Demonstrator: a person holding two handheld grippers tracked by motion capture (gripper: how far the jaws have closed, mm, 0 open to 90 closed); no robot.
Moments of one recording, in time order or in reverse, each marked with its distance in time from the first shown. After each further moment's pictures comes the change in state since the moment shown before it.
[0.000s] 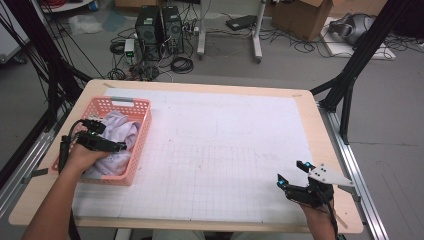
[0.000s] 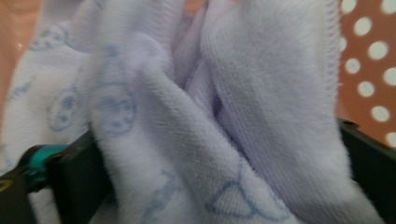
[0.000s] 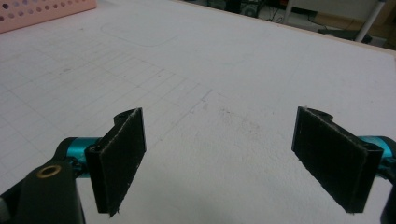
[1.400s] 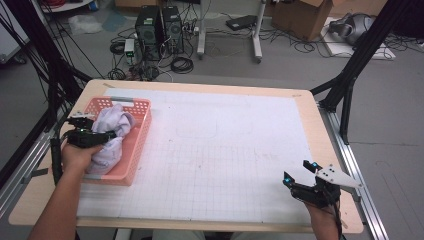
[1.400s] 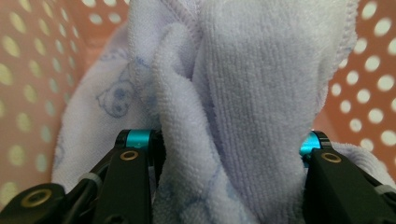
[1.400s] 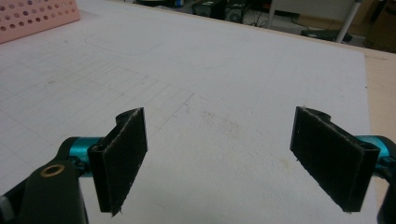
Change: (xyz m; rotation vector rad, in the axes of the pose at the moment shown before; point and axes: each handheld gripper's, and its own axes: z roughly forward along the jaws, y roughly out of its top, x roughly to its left) left arm 0.016 -0.004 -0.026 -0.240 0.050 -0.142; right arm -0.008 0.000 -0.011 -0.027 -0.055 0.043
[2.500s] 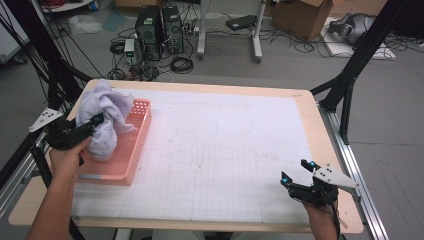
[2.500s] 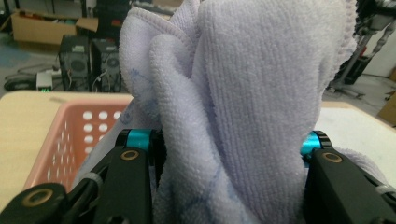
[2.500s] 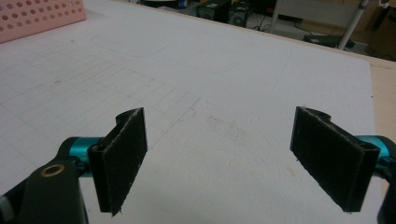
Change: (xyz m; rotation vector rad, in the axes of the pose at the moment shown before) left arm 0.004 0.000 -0.048 -0.521 -0.185 -0.032; right arm 0.006 0.004 0.002 -0.006 0.010 -0.029
